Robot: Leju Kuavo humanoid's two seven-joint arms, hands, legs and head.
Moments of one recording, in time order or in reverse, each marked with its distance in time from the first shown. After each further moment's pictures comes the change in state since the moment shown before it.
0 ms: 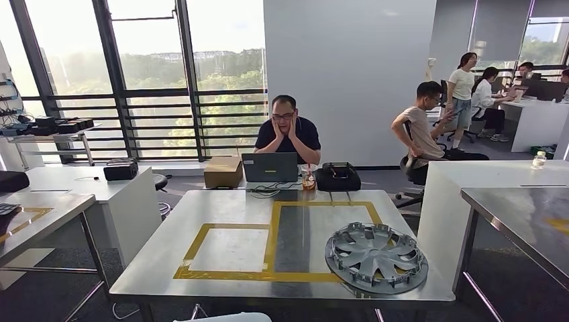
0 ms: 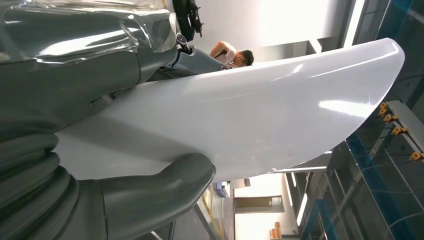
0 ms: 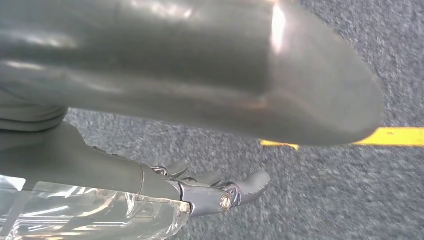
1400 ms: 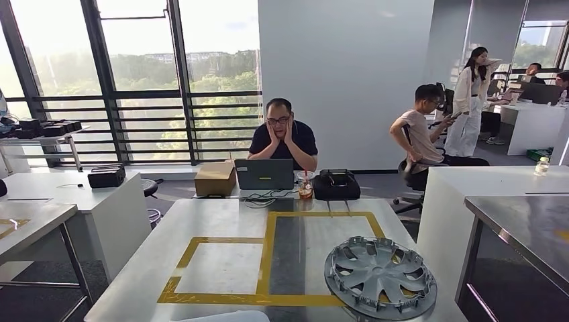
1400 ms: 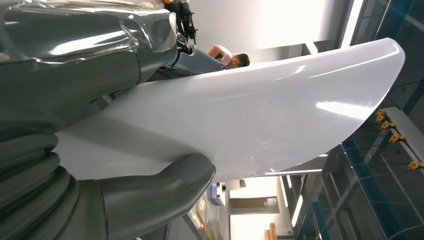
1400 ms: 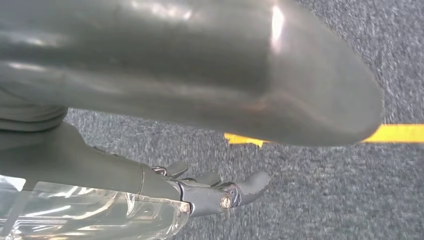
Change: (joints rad) left arm 0.004 -0.004 0.005 -0.001 -0.003 -0.005 0.003; right arm 0.008 0.012 -0.001 0.003 -0.001 0.002 -0.003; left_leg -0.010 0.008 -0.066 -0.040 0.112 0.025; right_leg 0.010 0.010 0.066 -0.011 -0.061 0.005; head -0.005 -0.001
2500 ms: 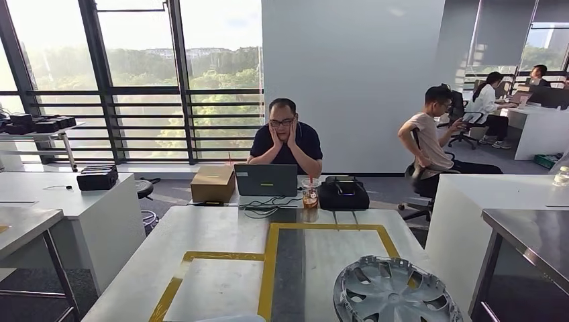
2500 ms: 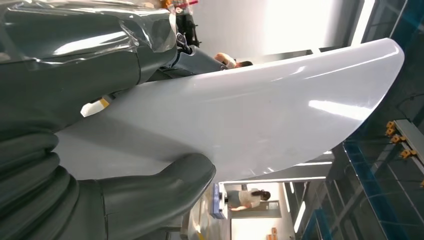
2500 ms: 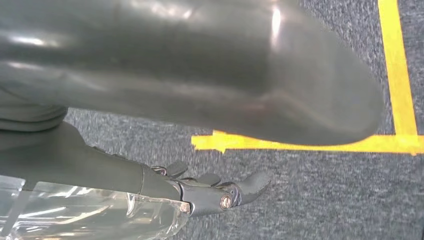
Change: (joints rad) left arm 0.013 0.003 0.011 -0.007 -0.003 0.000 0.000; right arm -0.001 -0.004 0.000 0.000 0.006 0.005 -0.002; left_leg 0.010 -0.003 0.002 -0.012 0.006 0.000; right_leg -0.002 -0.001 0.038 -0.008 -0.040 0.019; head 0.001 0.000
